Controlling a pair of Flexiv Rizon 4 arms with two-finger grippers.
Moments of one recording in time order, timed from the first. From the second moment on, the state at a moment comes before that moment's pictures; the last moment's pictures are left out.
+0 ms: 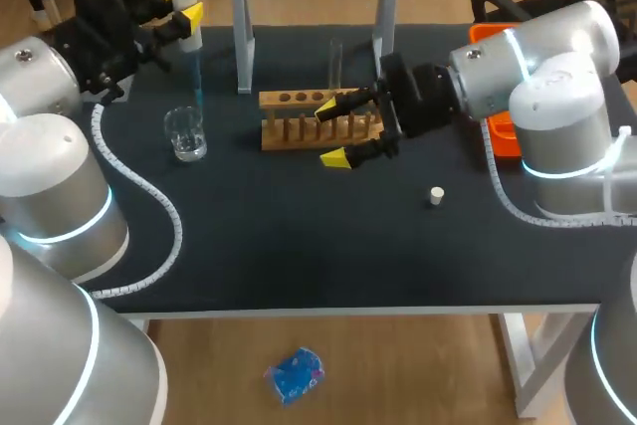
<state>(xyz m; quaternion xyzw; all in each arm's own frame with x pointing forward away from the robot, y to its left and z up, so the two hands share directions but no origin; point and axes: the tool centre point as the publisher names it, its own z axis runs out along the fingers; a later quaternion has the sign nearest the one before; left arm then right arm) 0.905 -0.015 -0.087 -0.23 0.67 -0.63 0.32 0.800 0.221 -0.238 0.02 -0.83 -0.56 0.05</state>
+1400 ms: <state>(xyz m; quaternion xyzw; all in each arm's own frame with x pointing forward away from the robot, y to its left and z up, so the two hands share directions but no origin) 0.956 0.030 -0.142 -0.22 0.68 -0.62 0.34 0.862 0.270 -0.245 -0.01 -0.90 -0.44 -0.01</state>
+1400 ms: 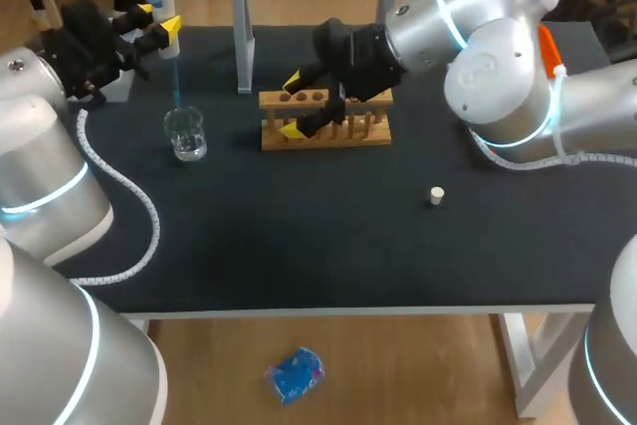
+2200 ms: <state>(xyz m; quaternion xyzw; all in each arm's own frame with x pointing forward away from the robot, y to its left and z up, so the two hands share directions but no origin) 0.955 0.028 -0.149 -0.21 0.67 -0.62 0.34 0.874 0.299 -0.294 -0.06 -0.91 -0.41 -0.08</state>
